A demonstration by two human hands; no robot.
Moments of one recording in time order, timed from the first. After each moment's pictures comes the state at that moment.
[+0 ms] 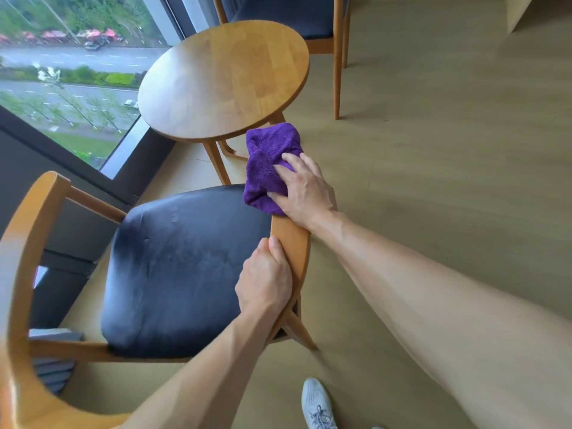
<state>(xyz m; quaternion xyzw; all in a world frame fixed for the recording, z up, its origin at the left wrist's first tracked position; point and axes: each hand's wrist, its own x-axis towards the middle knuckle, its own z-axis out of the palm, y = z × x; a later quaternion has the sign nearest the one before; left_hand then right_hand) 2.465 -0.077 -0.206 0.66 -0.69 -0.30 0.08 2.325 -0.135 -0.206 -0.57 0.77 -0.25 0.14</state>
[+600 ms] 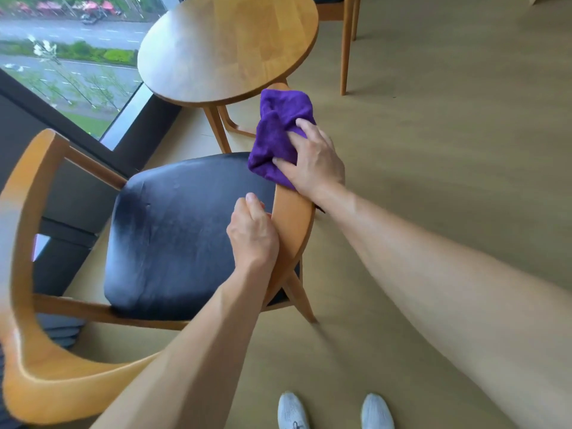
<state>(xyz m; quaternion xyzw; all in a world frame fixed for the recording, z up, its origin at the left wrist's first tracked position) 2.483 -0.082 -0.207 0.64 -0.64 -0.34 0.27 2.341 -0.116 -0.209 -0.51 0.78 -0.31 0.16</state>
